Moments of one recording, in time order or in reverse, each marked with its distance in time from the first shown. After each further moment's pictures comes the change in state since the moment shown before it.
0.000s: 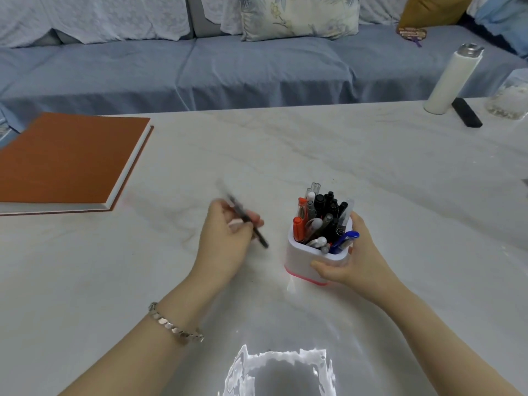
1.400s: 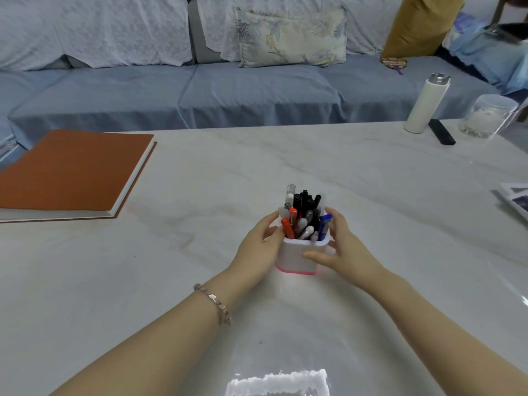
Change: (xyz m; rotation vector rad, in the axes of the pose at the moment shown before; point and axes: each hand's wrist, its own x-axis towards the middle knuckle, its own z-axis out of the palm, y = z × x) left_hand -0.013 -0.016 0.036 0.172 -0.333 -0.042; right_hand 0.001 -0.007 -0.012 -0.192 -0.100 0.028
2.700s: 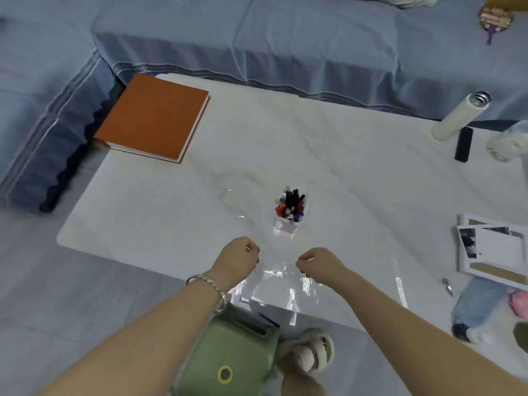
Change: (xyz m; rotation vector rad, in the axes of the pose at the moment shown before) left_hand -0.135 0.170 -0.013 0.183 0.108 -0.649; right_hand -0.071 -0.157 -0.085 -0.278 -0.518 0.633
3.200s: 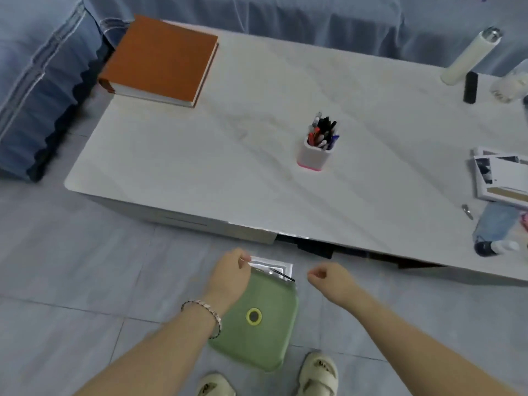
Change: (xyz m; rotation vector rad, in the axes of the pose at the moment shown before) left_hand -0.073 -0.228 0.018 0.079 0.076 0.068; right_hand -0.054 0.098 0.200 -0.108 0.074 0.016
